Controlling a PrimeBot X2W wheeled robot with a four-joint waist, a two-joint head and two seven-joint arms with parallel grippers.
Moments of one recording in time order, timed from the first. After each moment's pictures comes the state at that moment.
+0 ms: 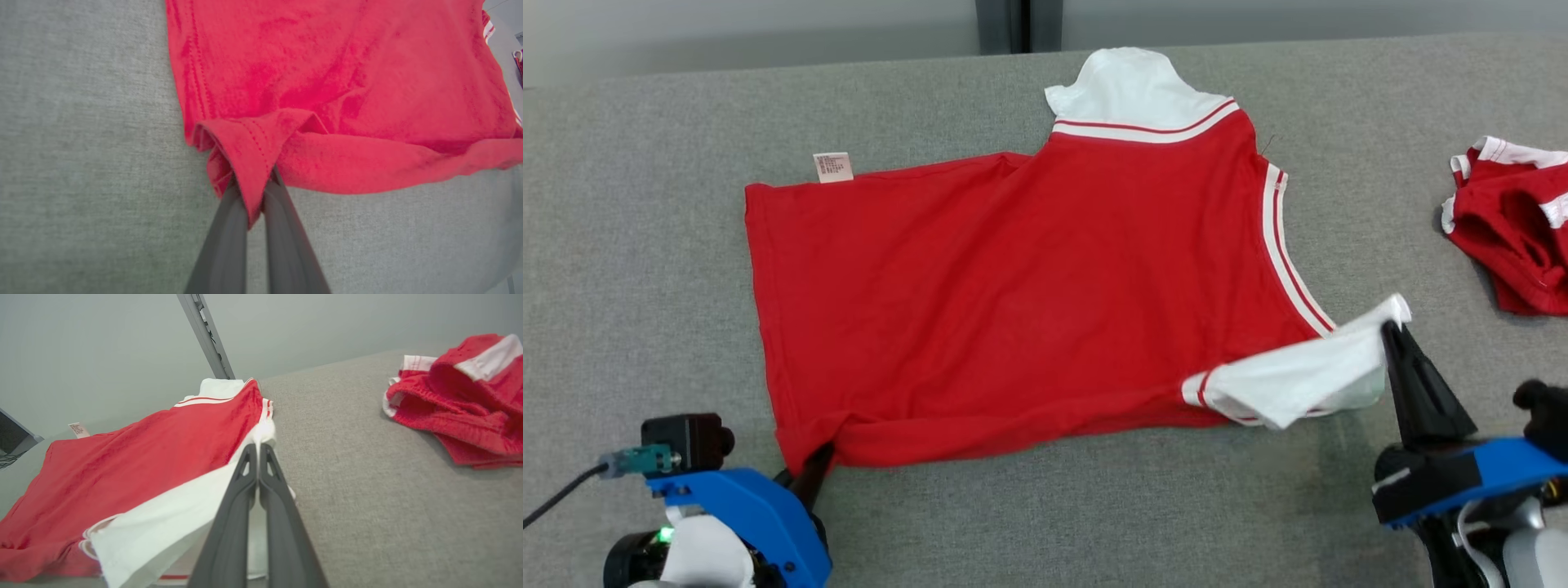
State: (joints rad) left arm -0.01 0.44 -0.30 -0.11 -0.79 0.16 0.46; right arm -0.05 -0.13 -0.04 -0.02 0.42 0.13 0.01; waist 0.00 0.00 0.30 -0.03
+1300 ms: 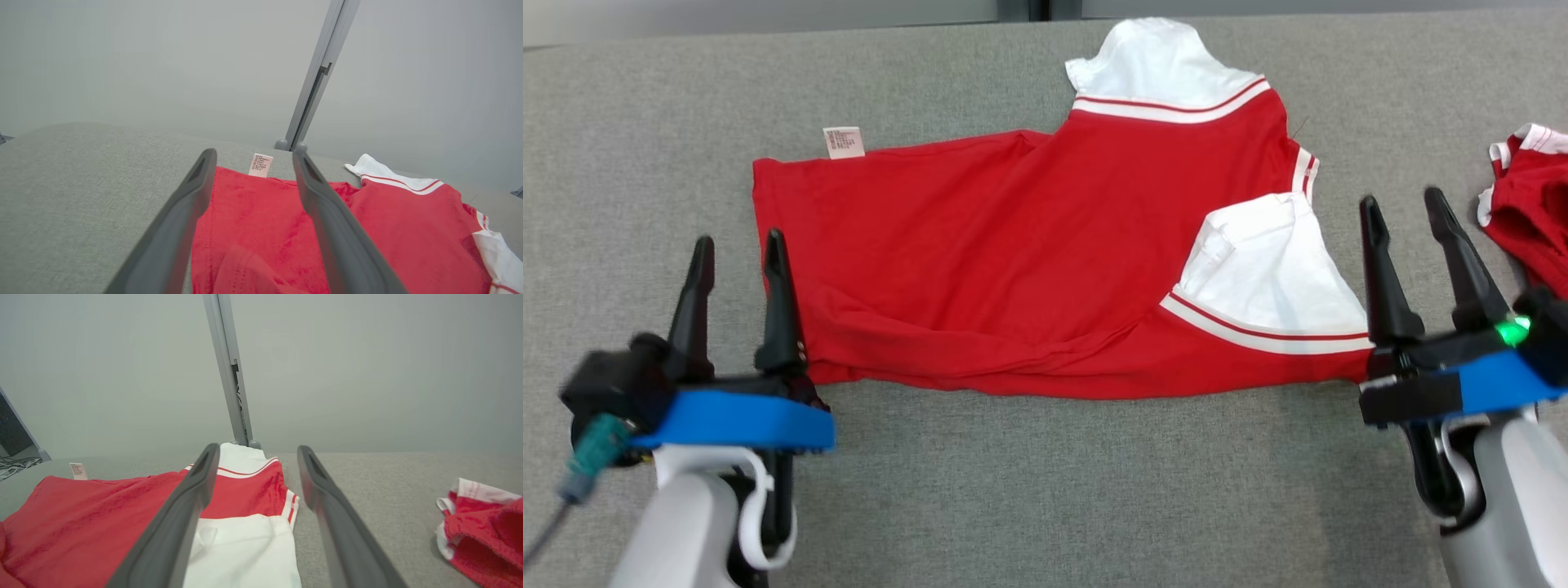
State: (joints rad) left arm -0.26 0.28 -0.22 0.07 -0.55 0.10 -0.19; right arm -0.37 -0.21 0.07 0.19 0.34 0.13 -0.26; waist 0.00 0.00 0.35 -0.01
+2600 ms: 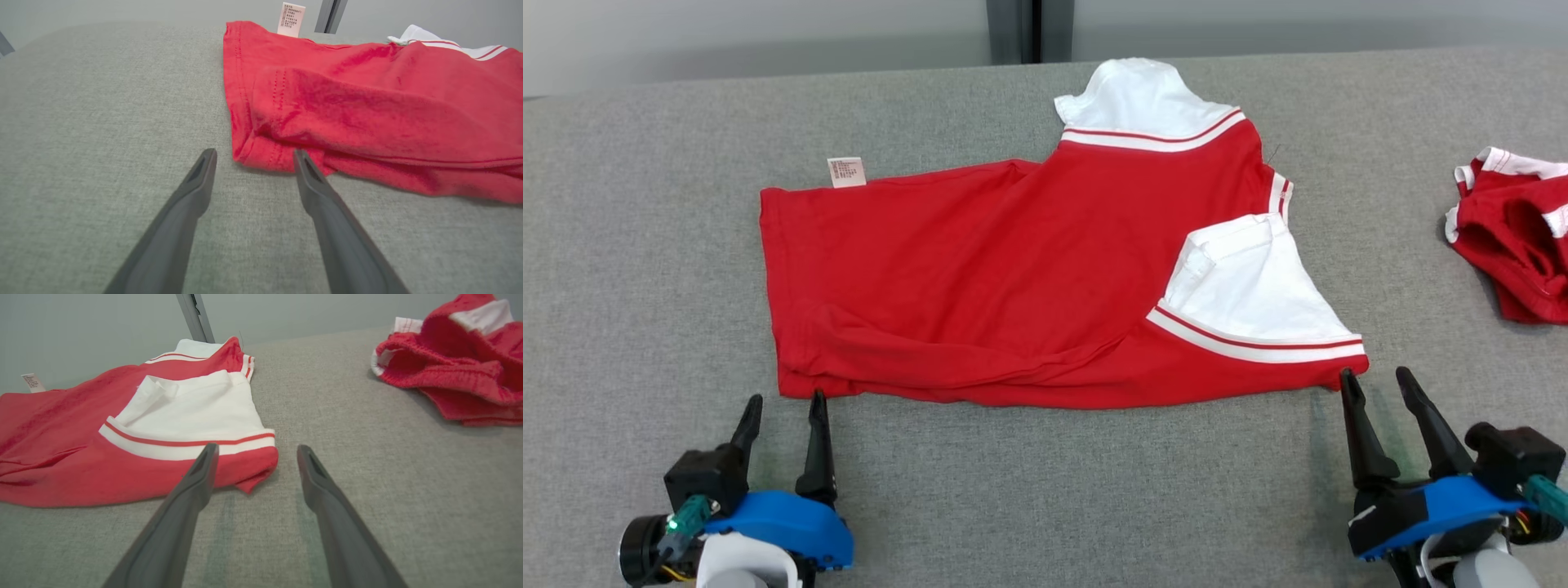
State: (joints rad) left arm -0.12 0.25 -0.26 0.34 -0.43 0.09 -0.20; right arm -0.11 -0.15 0.01 0.29 0.31 0.13 -0.22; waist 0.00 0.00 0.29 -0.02
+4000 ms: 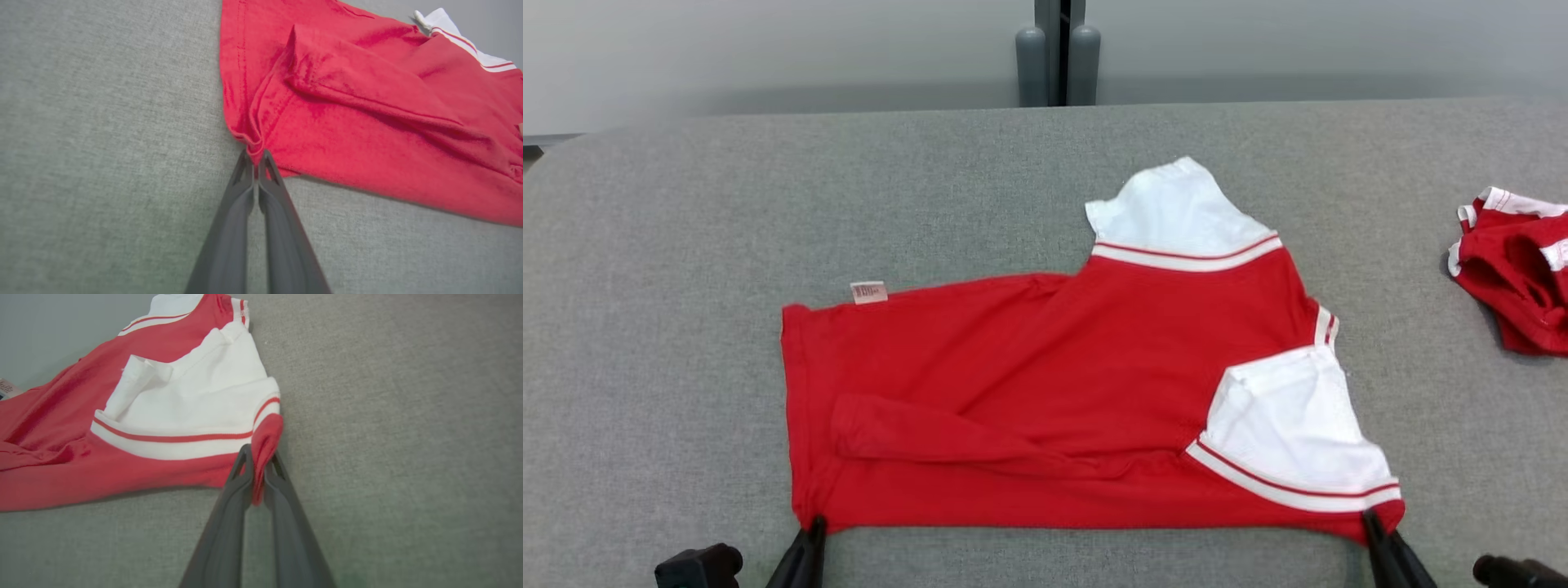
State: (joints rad) left arm 0.13 0.28 -0.25 0.15 -0.65 0.03 0.02; right arm 0.15 -0.11 -0.02 0.20 0.43 0.13 -0.13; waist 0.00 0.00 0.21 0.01
